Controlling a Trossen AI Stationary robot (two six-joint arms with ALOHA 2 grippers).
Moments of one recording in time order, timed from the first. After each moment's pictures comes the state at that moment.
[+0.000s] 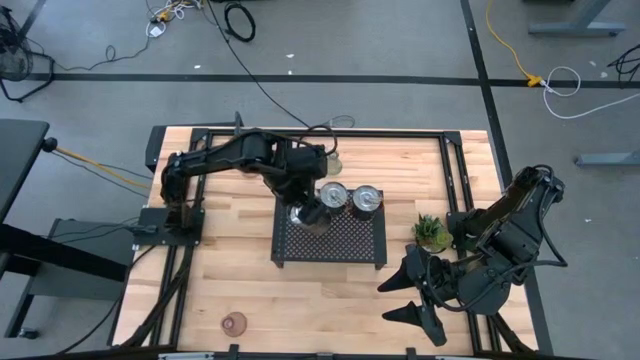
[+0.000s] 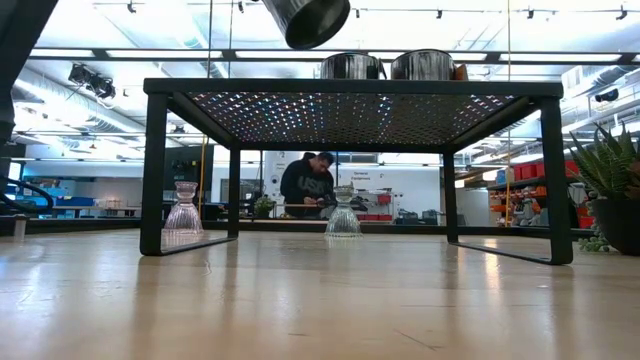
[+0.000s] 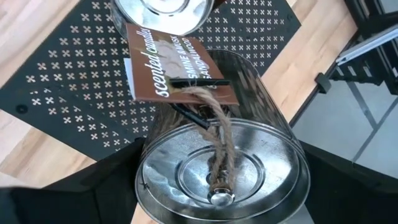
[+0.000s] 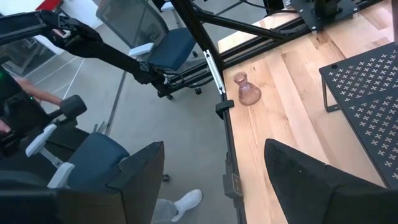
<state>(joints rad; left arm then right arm) 0.00 1.93 2.35 -1.57 0.18 -0.77 0.80 1.53 1.82 -0.82 0.43 0.85</state>
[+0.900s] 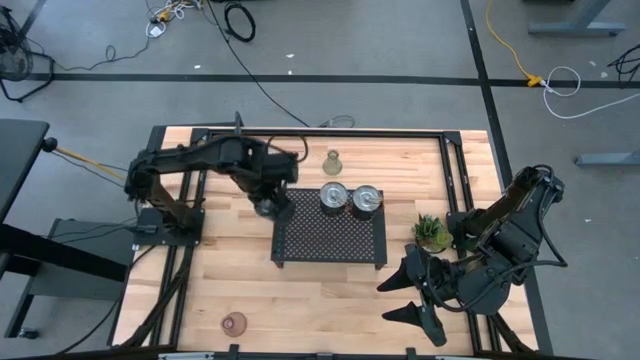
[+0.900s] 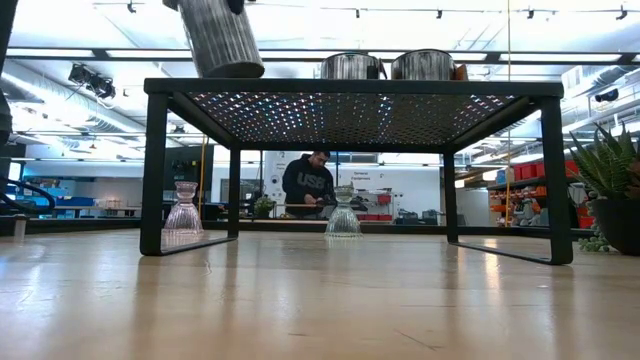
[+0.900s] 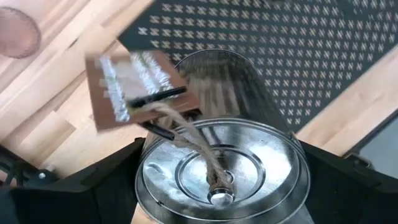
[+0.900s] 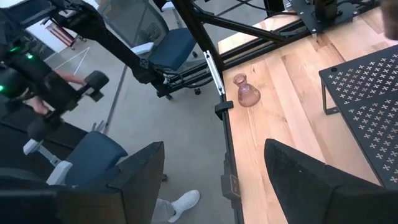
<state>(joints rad) 0.02 1.66 1.89 -1.57 0.03 -0.81 0.80 1.53 1.82 -0.81 0.43 0.83</state>
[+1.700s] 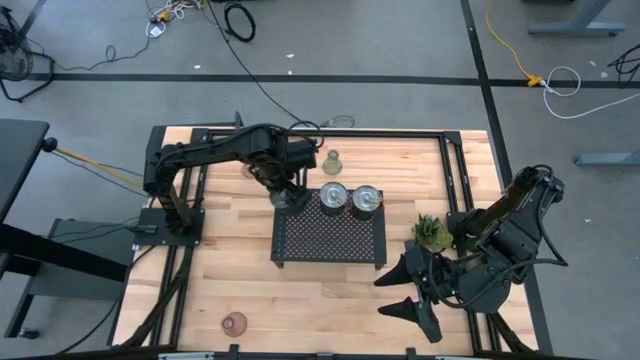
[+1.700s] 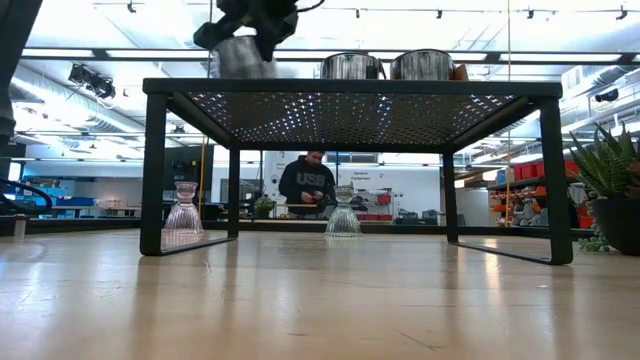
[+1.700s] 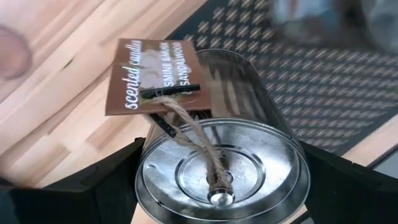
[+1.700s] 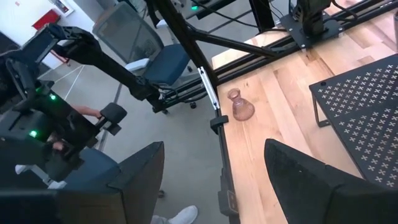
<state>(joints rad) 0.15 1.78 1.89 -1.50 0.08 -0.71 0.79 1.53 1.82 -0.78 0.49 0.83</state>
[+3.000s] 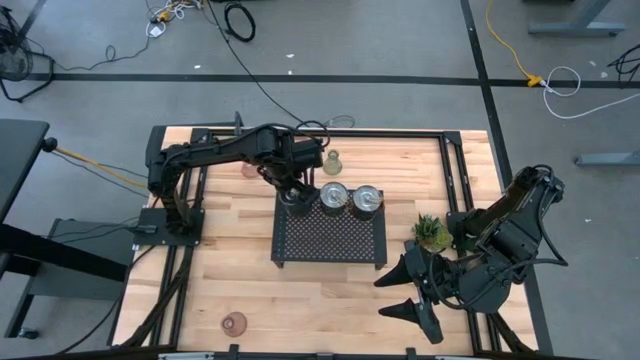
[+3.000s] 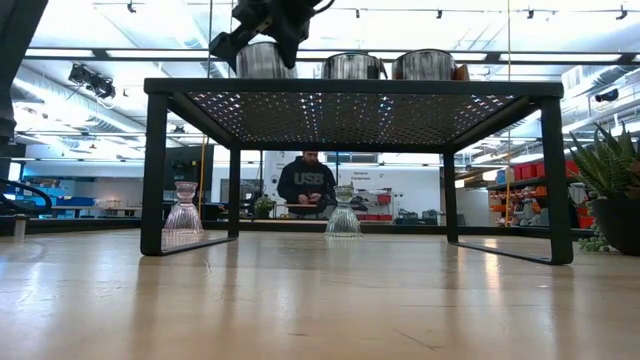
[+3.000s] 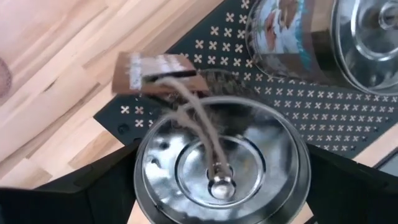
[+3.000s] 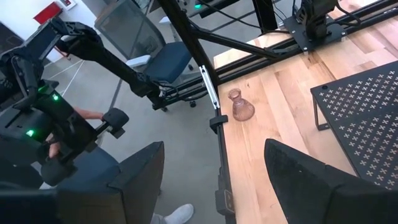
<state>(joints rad) 0.15 1.81 1.89 -1.40 0.08 -0.72 0.79 1.53 1.82 -0.78 0.48 0.79</state>
